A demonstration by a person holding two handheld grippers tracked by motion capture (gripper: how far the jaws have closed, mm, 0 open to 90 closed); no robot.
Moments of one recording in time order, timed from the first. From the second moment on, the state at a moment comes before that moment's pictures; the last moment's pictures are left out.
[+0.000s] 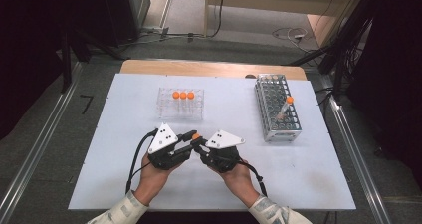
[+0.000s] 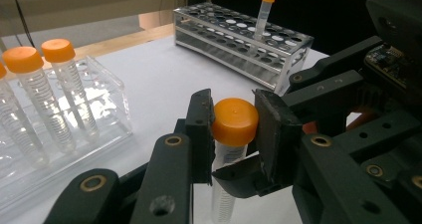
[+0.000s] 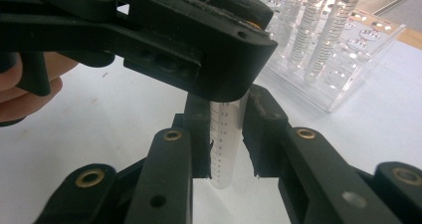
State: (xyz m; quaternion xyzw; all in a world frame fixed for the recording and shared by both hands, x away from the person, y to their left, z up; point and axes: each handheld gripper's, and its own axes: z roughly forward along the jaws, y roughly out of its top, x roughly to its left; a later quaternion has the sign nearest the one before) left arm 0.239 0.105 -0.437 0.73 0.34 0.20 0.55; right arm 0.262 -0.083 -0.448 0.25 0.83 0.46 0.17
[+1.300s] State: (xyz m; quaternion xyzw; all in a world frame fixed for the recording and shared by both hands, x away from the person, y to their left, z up) left arm 0.278 0.172 -0.408 0.67 0.44 0.27 0.53; right arm 0.272 -0.186 -0.431 0.35 0.79 0.47 0.18
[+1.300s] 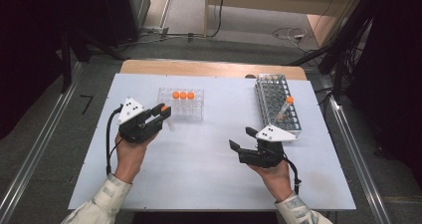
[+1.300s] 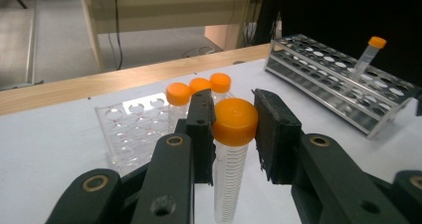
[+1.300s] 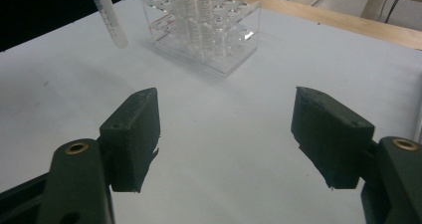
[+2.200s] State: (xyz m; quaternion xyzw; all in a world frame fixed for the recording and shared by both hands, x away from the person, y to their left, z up) left arm 0.329 0.182 -0.384 0.65 0.48 0.31 0.50; right arm 0.277 -0.210 -0.435 0.38 0.78 0.47 0.17
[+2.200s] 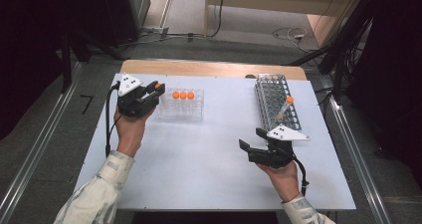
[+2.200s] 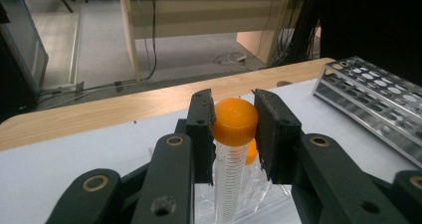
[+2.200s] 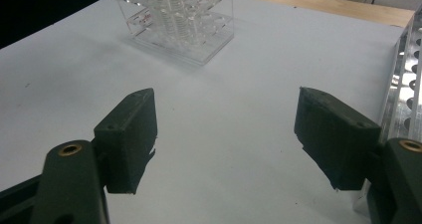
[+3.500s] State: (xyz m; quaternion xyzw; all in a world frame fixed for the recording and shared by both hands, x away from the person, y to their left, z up) left arm 0.359 0.165 -0.406 0.66 0.49 0.32 0.46; right arm 0.277 -0.213 -0.436 0.38 0.78 0.47 0.18
